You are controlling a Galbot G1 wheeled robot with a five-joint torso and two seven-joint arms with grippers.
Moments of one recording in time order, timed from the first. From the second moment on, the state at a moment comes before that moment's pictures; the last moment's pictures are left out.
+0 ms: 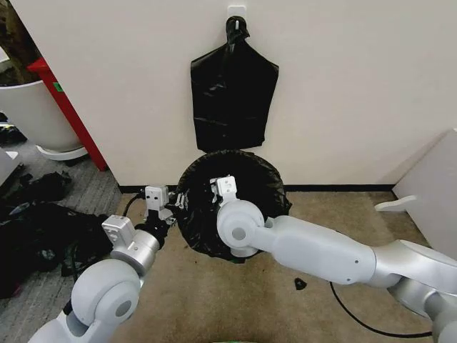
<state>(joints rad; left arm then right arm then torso) 1.28 -1.00 -0.35 -2.37 -0.76 0.37 -0.30 -0.18 1.18 -0.73 1.87 1.56 -0.46 1.18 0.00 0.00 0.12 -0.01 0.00</state>
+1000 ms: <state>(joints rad) 1.29 -1.00 -0.37 -2.41 -0.79 0.38 -0.31 -0.18 1.18 -0.72 1.82 1.56 -0.46 1.16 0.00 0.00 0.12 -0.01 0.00</state>
